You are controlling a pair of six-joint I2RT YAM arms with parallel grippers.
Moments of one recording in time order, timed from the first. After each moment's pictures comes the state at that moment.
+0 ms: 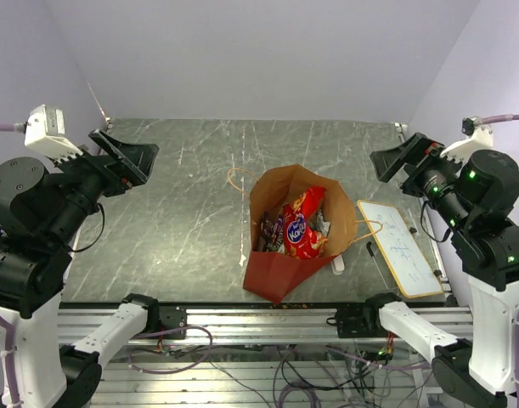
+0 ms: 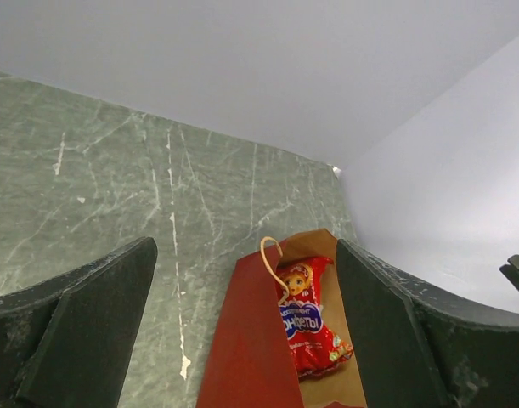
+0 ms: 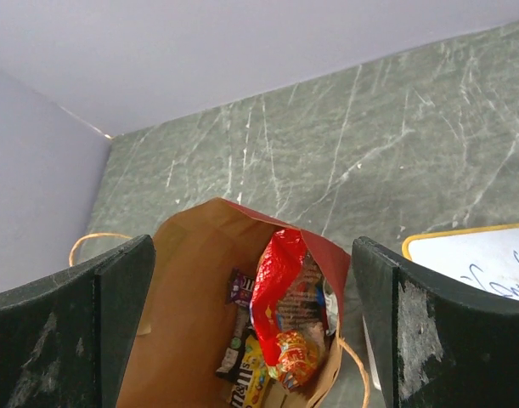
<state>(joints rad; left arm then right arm) -0.25 0.90 1.79 -0.96 0.03 -0.58 0.26 0.91 1.66 -0.95 0.07 0.47</state>
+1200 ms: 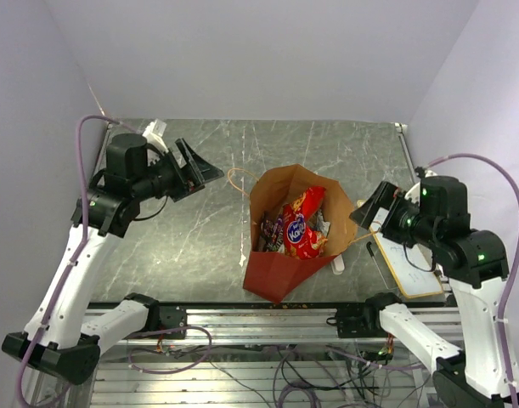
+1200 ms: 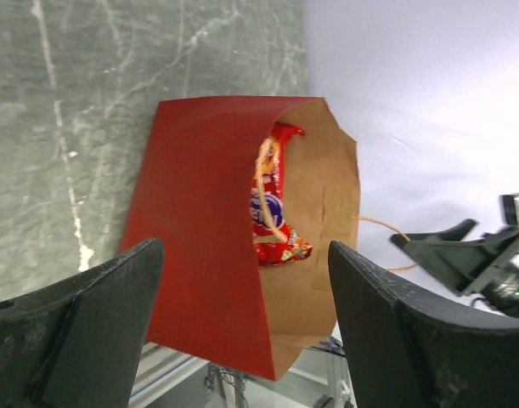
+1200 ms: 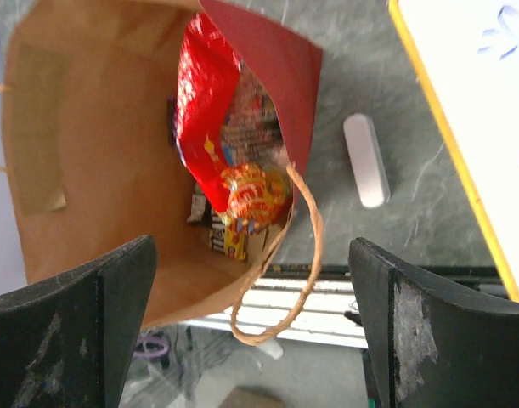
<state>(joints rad) -0.32 1.00 1.29 -0.72 0.38 -0.82 0.26 0.84 1.43 -1.28 -0.03 0.59</state>
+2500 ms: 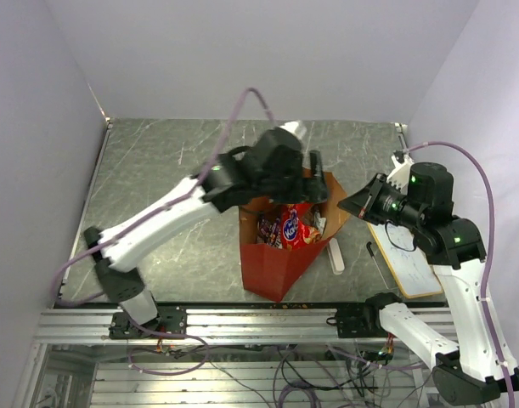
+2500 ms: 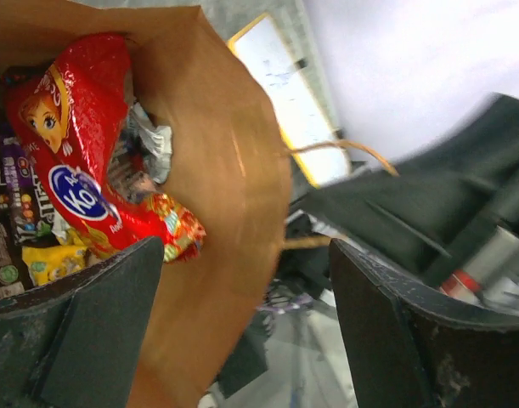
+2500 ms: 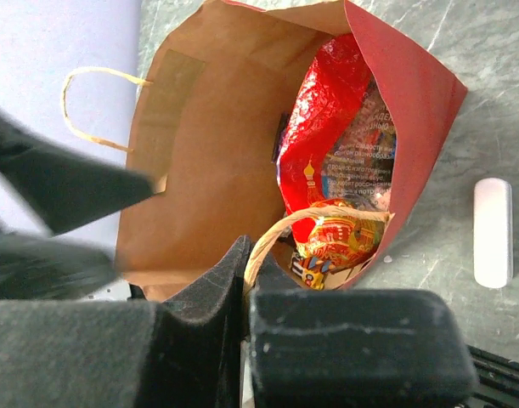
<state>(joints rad) -1.06 1.58 1.92 -0.87 -0.08 -0.86 0.25 0.85 1.26 -0.94 -0.33 0.65</state>
